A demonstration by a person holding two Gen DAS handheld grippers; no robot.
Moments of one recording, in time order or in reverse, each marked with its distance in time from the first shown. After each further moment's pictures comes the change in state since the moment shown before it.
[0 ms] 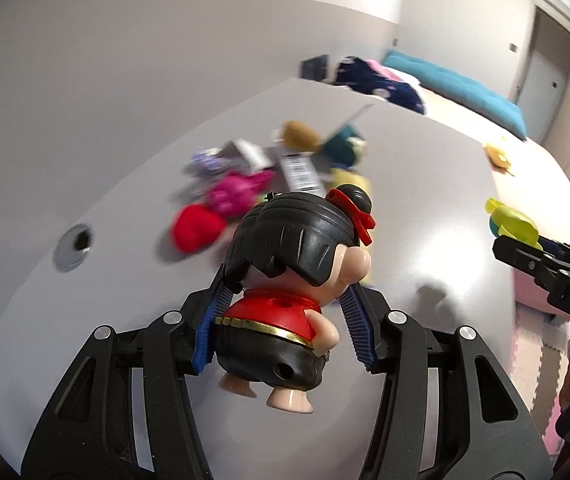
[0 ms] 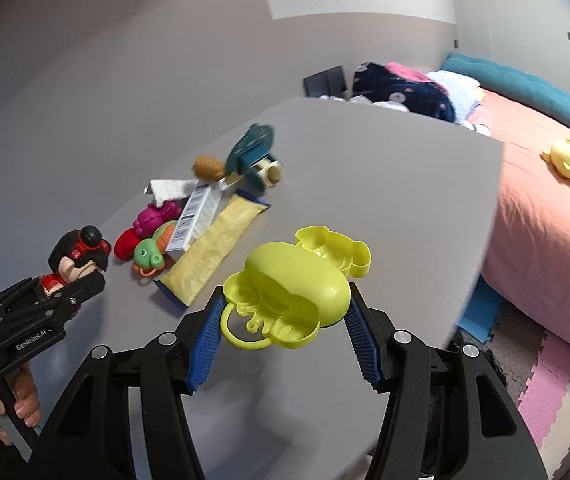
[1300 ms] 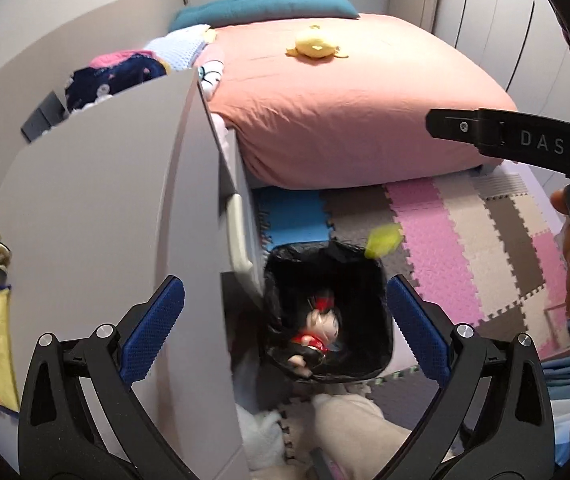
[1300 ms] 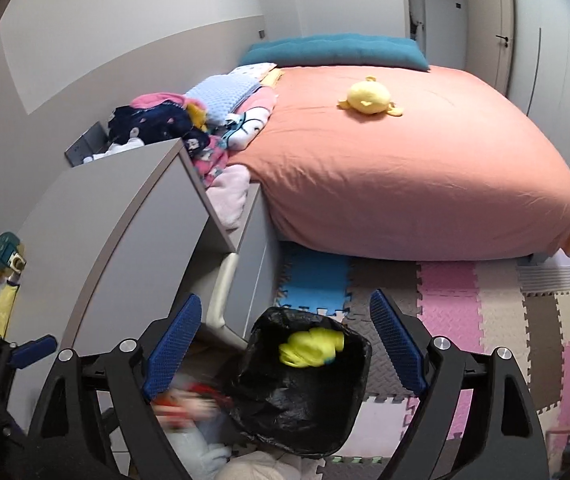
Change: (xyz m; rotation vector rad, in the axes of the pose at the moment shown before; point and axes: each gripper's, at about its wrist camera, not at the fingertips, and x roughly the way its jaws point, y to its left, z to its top) left arm 0.077 -0.329 -0.010 0.577 0.142 -0.312; right arm -0.096 -0.281 -0.050 0.387 -0.059 -0.452
